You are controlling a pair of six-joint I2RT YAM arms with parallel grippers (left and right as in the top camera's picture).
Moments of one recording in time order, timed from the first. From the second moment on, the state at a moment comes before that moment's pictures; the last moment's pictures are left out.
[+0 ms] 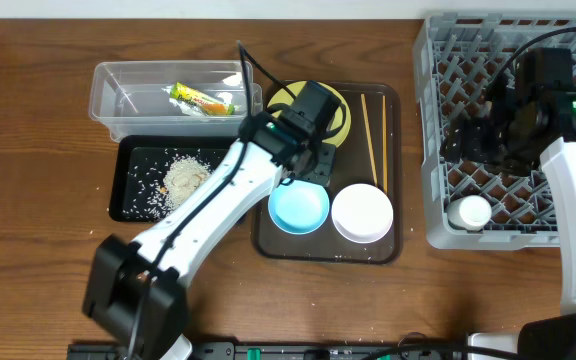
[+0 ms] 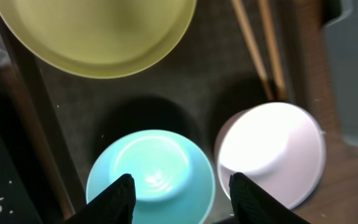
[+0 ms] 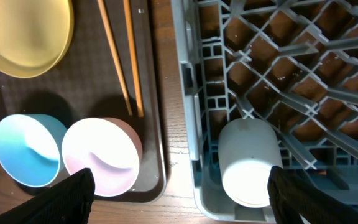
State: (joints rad) left arm -0.63 1.77 1.48 -0.91 0.06 -0.36; right arm -0.05 1.56 1.53 -1.27 -0.17 0.15
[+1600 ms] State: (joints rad) left arm -0.35 1.56 1.48 -1.08 0.01 -0.46; right arm 0.47 1.89 1.54 -0.95 -0.24 0.28
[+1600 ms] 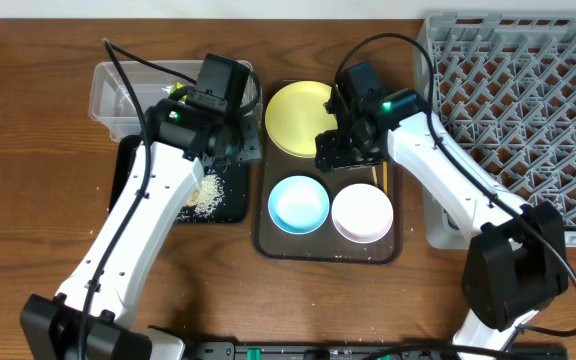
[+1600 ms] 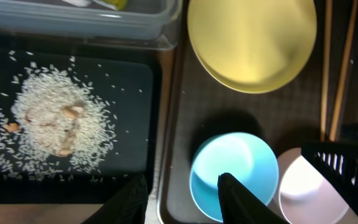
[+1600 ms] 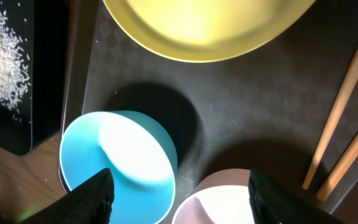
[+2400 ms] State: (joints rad) left arm -0.26 1.56 1.48 -1.10 0.01 -0.46; right arm 0.53 2.05 1.54 -0.96 -0.24 0.13
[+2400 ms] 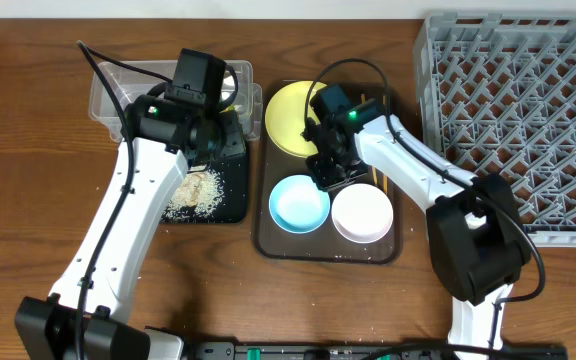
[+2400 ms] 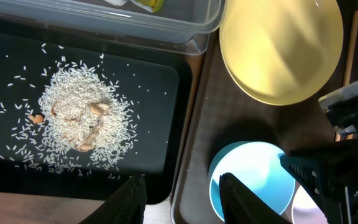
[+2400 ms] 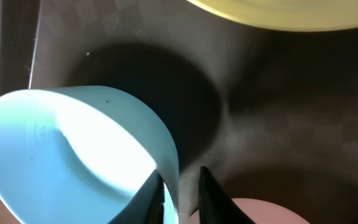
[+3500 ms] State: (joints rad) left arm -0.26 1.56 1.48 -1.10 -0.01 -0.46; right arm 0.22 1.77 1.79 -0.86 0.87 0.33
